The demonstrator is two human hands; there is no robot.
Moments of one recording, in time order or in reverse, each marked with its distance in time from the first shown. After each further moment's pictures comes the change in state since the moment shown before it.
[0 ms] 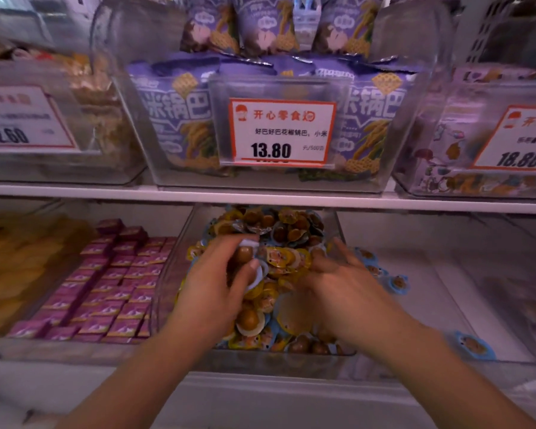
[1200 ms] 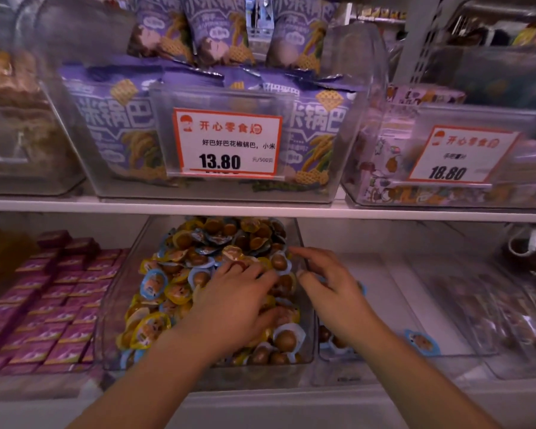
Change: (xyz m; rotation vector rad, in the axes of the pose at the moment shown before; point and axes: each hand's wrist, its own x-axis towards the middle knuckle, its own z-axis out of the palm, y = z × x) left_hand 0.021 0.016 0.063 0.622 -0.492 0.282; right_hand -0.016 0.039 0.028 1.024 0.310 0.412
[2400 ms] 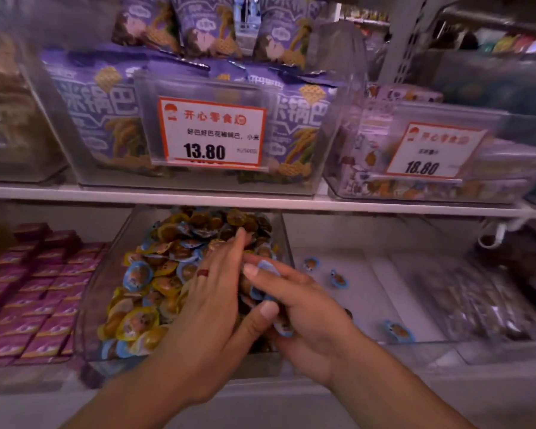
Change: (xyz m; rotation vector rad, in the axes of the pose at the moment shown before) left_hand -0.049 0.030 -0.024 -0.617 0.304 -0.106; right_hand -0.038 -0.091 0.017 1.027 -0.237 0.492
